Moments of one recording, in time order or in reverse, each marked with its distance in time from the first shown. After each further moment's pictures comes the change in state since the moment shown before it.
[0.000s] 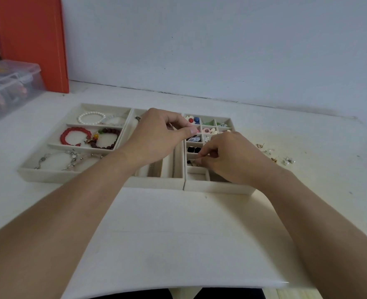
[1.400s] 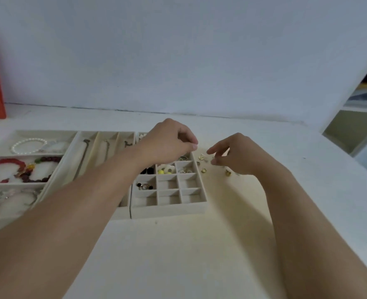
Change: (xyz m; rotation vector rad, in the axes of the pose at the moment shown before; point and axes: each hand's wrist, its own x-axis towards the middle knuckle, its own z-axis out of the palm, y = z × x) left_hand 0.062 0.043 0.083 0.159 -0.308 0.057; right_hand -0.007 0.113 -0.054 0.126 0.027 0.388
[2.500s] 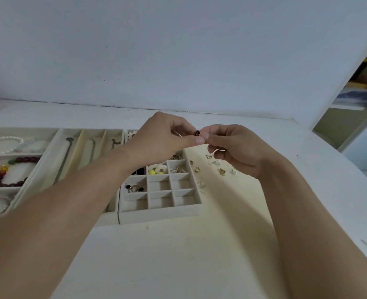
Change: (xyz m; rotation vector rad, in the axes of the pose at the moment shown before) left_hand -0.003 0.007 0.003 -0.214 0.025 0.059; right_hand -0.003 -0.005 -0.007 0.900 -0.170 -0.036
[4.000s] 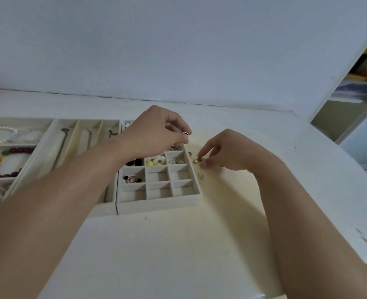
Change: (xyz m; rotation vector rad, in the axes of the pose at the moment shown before) left_hand -0.005 -0.003 -0.005 0.063 -0.060 -0.082; right_hand -0.002 0.009 0.006 -0.870 0.060 0.179
